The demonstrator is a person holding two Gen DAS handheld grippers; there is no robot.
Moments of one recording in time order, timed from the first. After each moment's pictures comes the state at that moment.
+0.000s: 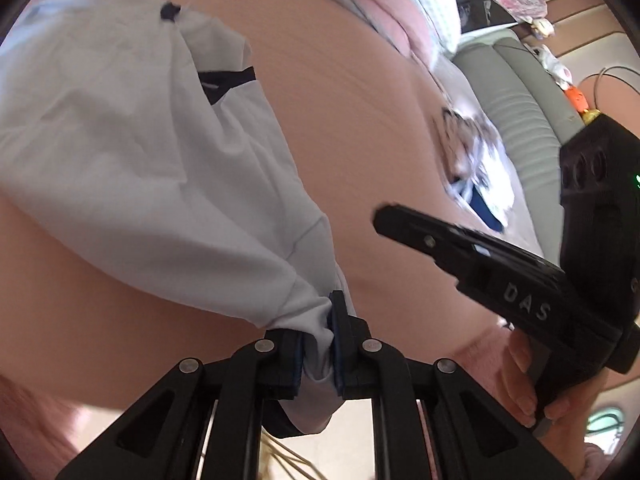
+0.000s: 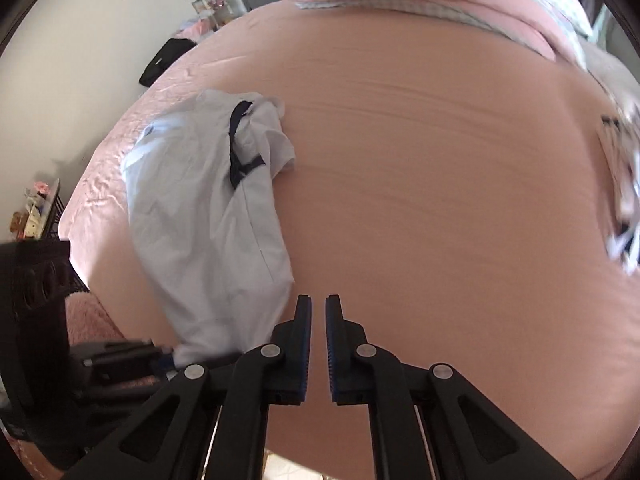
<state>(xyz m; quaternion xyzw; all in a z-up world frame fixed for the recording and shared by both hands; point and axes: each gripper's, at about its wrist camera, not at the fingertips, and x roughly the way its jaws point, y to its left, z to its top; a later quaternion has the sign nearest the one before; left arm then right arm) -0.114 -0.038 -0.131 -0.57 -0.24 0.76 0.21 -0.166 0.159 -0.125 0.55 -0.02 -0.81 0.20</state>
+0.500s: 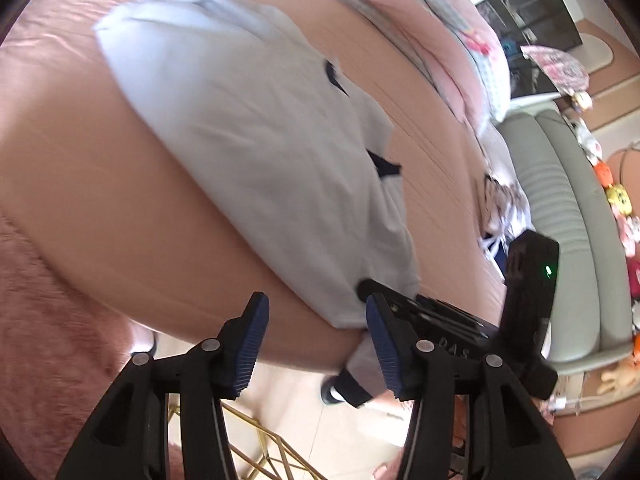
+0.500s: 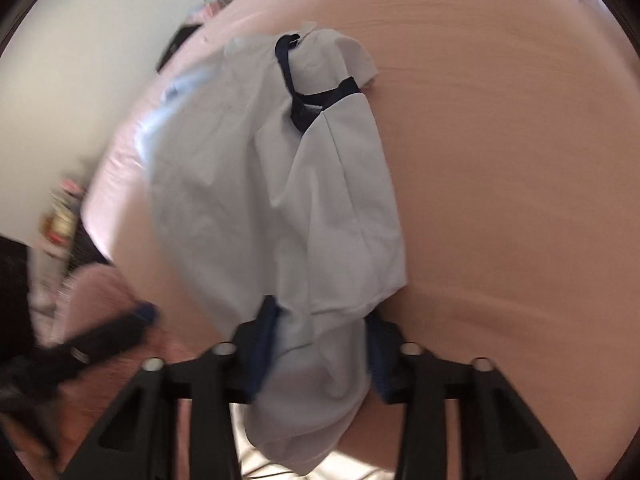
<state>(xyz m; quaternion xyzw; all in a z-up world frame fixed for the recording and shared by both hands) -0.084 -0.126 -0.130 -0.52 -0.31 0.79 0.07 -0.125 0.090 -0.198 0.58 -0.04 -0.78 0.24</state>
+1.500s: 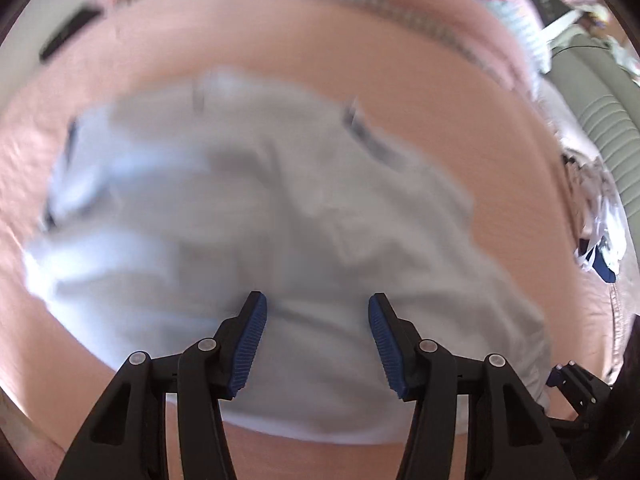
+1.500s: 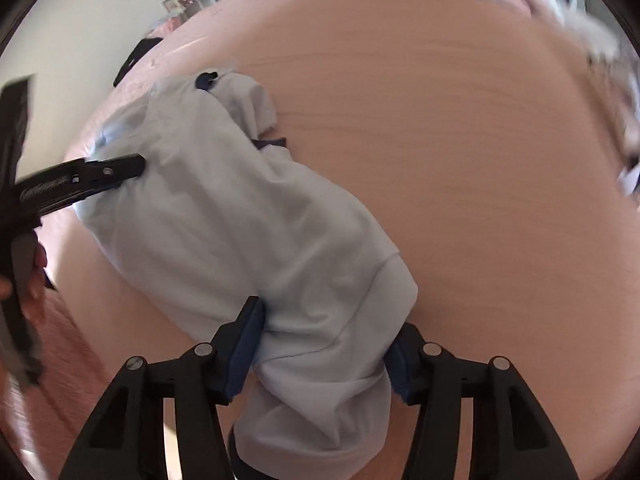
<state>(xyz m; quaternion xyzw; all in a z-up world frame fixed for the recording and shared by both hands) -0.228 -0.111 -0.153 -0.57 -0.12 0.82 0.02 -0.150 0.135 -0.182 0.55 0.00 -0.82 0.17</state>
